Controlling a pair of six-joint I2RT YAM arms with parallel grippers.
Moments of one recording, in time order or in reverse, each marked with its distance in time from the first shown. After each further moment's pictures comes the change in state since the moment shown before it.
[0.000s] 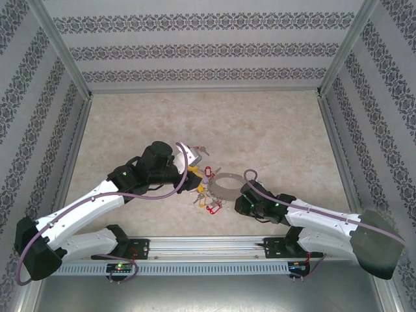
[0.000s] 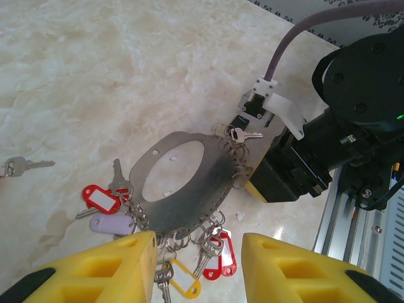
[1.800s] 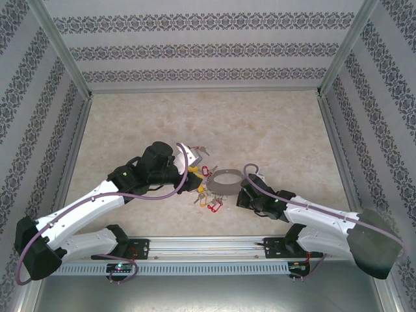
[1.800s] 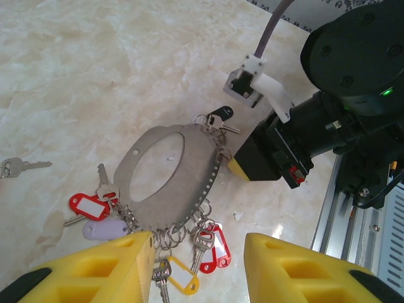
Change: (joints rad) left arm -0.009 0.000 0.000 0.000 0.002 0.000; right arm -0.057 0.010 0.040 0.044 0.076 -0.060
